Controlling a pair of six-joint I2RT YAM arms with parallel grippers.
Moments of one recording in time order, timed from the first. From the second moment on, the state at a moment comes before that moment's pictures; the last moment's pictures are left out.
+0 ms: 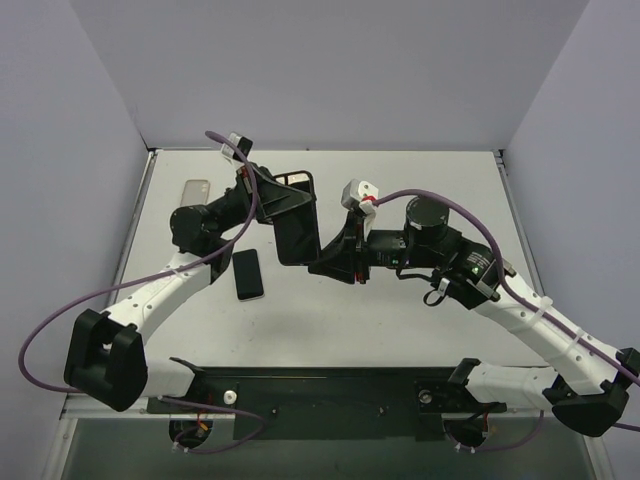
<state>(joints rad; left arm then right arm) -0.45 1.32 0.92 1.20 0.78 -1.80 0.85 1.11 1.23 -0.31 -0.57 0.15</state>
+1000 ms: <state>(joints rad) -0.52 1.34 0.97 1.13 0.62 -1.68 0.86 1.13 1.29 -0.46 -0.12 0.27</state>
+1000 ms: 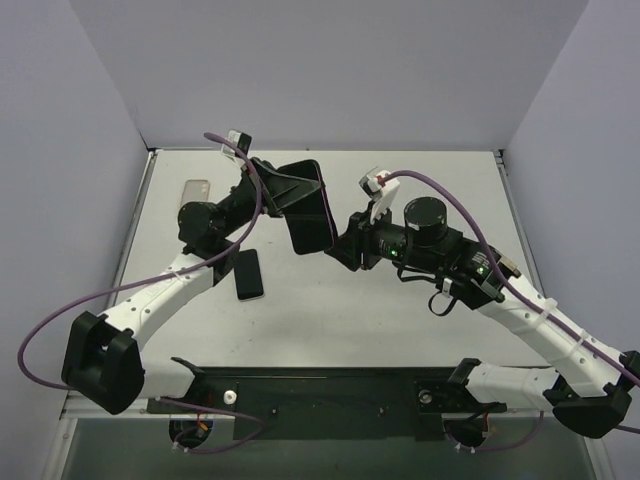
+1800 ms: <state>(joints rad) -0.40 1.12 0.81 0.76 0.59 -1.38 0.79 0.87 0.86 0.08 -0.26 1.06</state>
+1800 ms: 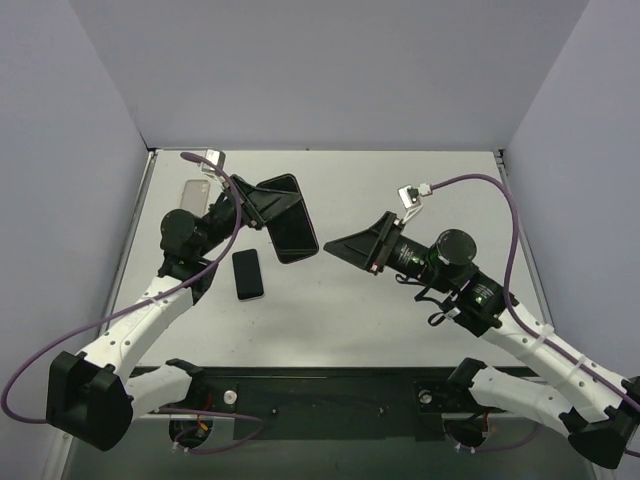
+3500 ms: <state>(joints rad) -0.40 1.26 0.87 0.83 0.60 -1.49 0.76 1.19 0.98 0.24 -0.43 1.11</state>
